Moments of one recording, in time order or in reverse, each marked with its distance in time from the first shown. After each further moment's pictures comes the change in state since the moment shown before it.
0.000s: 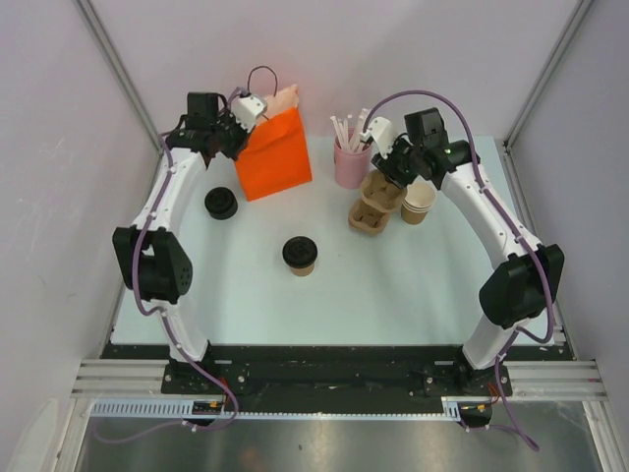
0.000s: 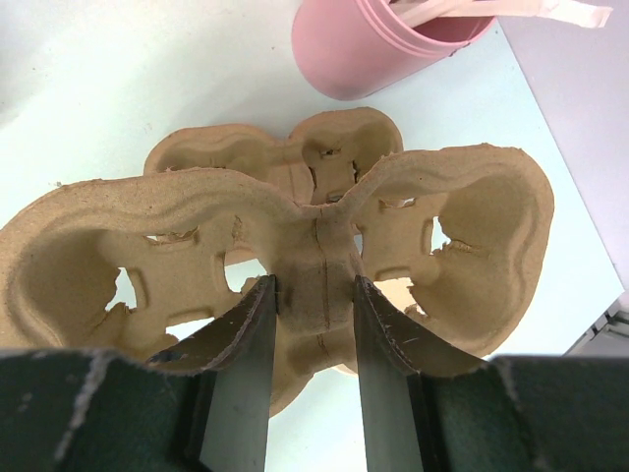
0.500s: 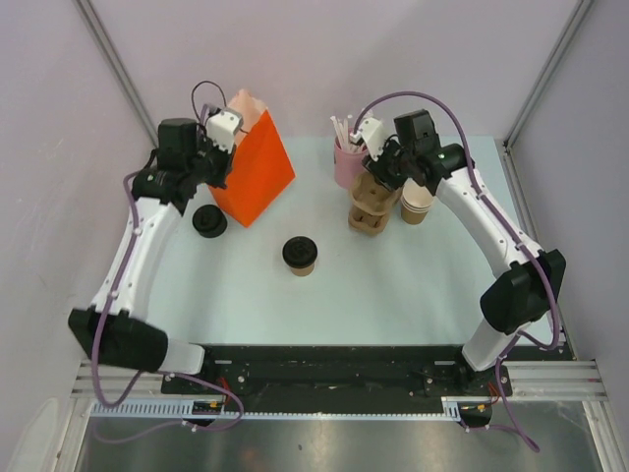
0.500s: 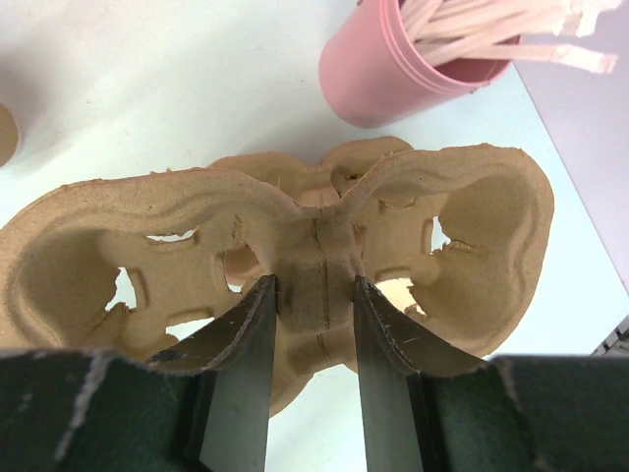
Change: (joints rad) left arm -0.032 -0.446 -0.321 -0.062 -0.098 -0.285; right arm 0.063 -0.036 -0.006 0.005 0.019 0.059
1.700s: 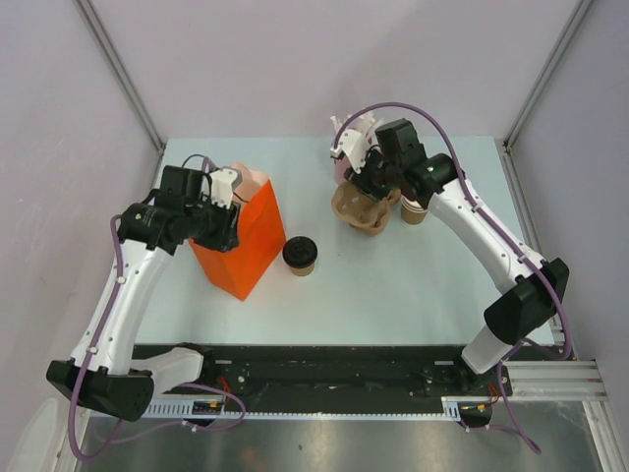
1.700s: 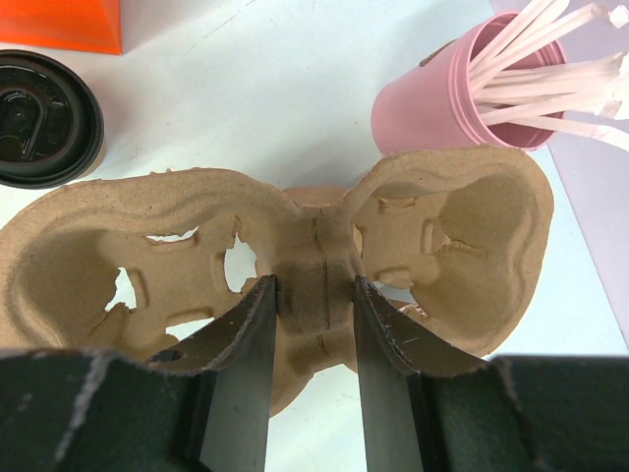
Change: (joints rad) left arm -0.101 -0.306 -0.189 -0.471 -0.020 -0.227; right arm 0.145 -0.060 -0.028 0.003 0.019 0.012
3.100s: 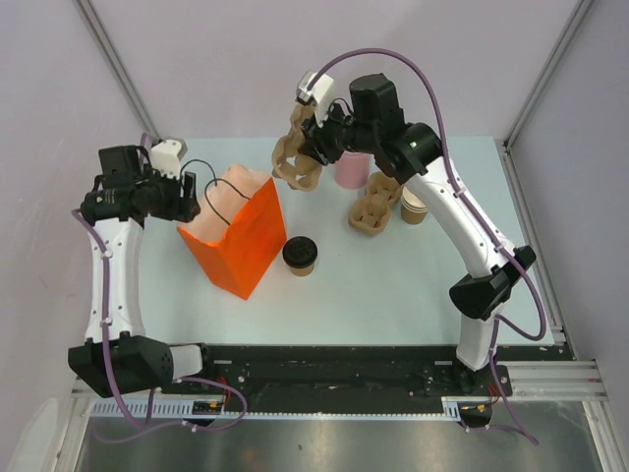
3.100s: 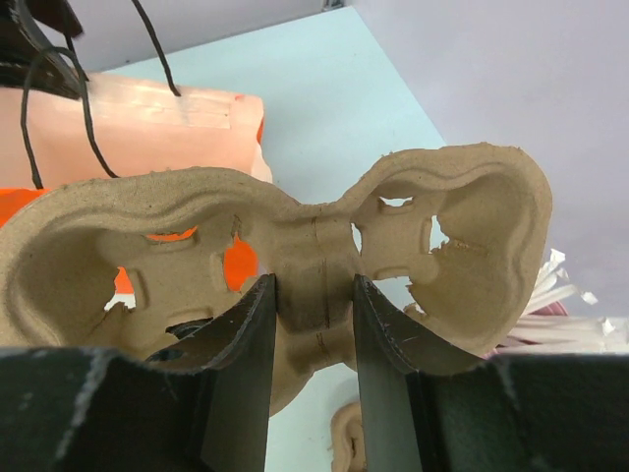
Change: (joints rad) left arm 0.441 0.121 0.094 0.135 0.152 0.233; right arm 0.121 0.250 0.591 0.003 -0.179 0.262
